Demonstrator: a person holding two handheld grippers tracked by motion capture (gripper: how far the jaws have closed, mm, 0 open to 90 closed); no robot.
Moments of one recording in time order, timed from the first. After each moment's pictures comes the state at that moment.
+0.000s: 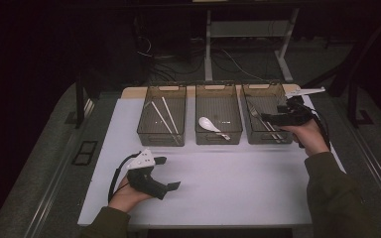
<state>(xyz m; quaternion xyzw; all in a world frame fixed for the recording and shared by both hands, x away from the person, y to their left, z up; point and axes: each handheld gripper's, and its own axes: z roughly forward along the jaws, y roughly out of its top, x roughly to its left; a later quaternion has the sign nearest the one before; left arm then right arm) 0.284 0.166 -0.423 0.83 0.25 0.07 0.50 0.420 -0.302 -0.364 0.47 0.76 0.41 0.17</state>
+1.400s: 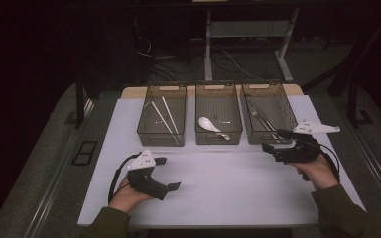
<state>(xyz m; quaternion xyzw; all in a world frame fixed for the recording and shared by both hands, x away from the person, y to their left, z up) 0.282 0.164 -0.423 0.83 0.25 0.07 0.50 0.318 -0.294 -0.380 0.39 0.76 0.48 0.18</state>
